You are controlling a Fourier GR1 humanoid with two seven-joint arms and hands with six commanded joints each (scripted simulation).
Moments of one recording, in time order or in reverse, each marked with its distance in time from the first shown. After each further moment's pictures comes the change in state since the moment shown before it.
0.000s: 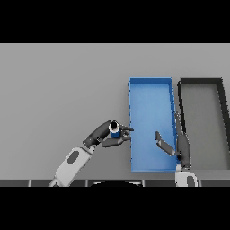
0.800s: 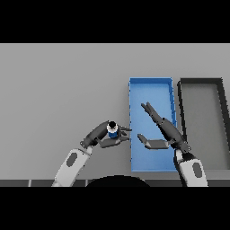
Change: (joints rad) left arm 0.017 -0.054 0.036 -0.019 -0.052 -0.080 0.028; right arm -0.238 -0.175 0.088 -0.274 -0.424 0.327 0.404
